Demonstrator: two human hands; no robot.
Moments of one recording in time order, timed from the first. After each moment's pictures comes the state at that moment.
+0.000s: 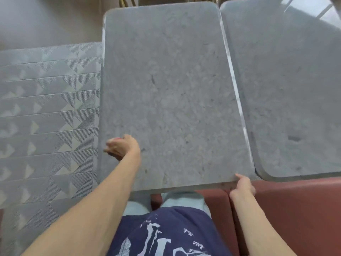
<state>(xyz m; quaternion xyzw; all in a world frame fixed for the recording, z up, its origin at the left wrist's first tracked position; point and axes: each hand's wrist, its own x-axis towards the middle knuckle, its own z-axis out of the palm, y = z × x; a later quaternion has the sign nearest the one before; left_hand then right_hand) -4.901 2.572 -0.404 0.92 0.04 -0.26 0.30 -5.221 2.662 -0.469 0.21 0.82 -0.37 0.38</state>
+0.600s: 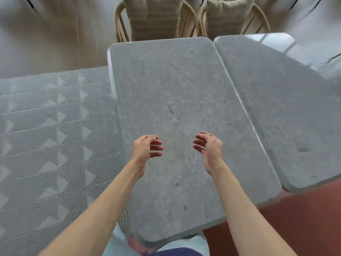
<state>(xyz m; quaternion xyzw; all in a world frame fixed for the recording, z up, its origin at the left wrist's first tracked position) -4.772 2.490 -0.390 0.61 -0.22 -0.67 0.37 -4.967 2.497 -0.380 -0.10 0.68 -0.51 0.52</state>
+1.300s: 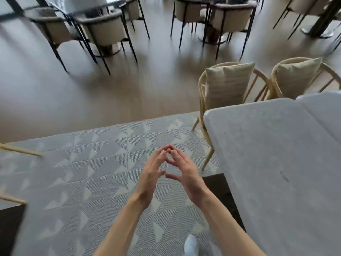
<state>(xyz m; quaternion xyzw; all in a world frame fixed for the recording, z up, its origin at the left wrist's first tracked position) -4.351 2.360 -0.266 0.53 -0.45 -0.58 0.42 -4.479 2.346 -0.276 -0.40 0.47 -0.39 0.68</state>
